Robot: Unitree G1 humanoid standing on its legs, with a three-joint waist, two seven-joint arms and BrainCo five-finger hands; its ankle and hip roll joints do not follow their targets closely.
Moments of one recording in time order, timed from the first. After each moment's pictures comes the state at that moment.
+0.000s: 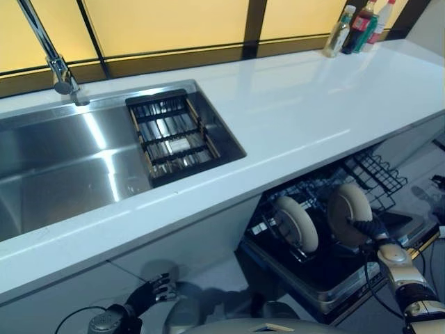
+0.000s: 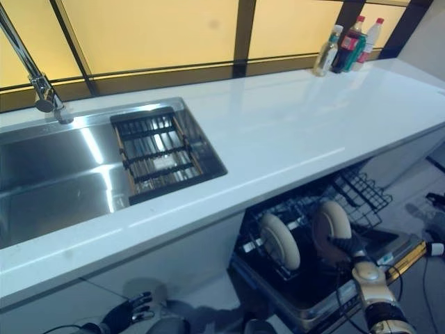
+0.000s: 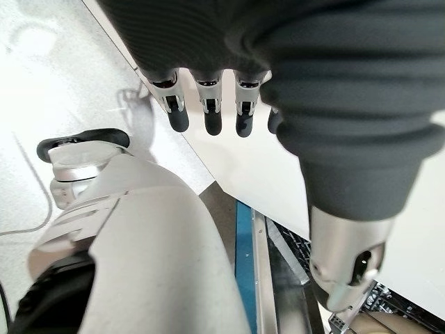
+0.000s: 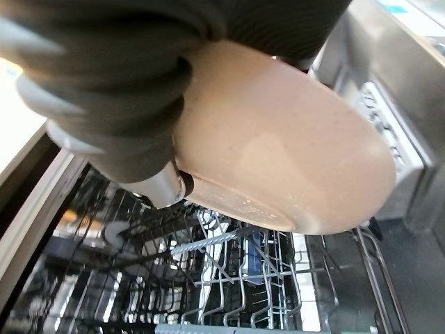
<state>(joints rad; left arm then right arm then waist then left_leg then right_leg) 0.18 0.46 -0.17 0.83 -0.23 -0.13 -0.48 -0.17 -0.61 0.05 0.84 0.14 -0.13 0.00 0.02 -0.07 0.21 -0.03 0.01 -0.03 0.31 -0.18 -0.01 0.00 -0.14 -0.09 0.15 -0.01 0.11</state>
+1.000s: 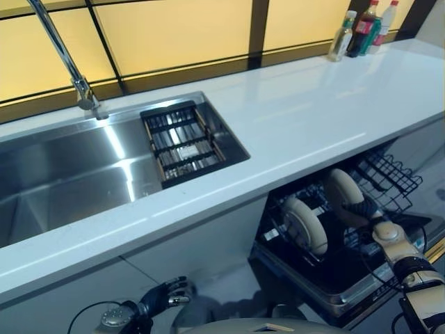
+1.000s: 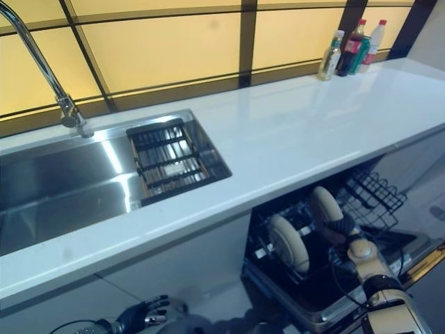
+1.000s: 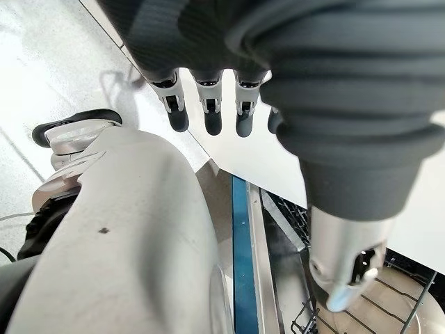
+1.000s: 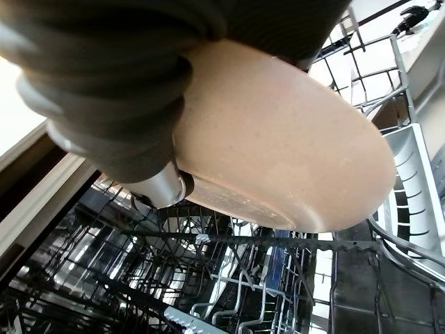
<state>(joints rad) 0.19 0.47 -0.30 0.68 -0.34 -0.02 -0.53 -0.38 -0.65 0.20 1.03 -0.06 -0.20 -0.03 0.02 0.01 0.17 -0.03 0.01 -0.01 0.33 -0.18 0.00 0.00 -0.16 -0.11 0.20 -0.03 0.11</state>
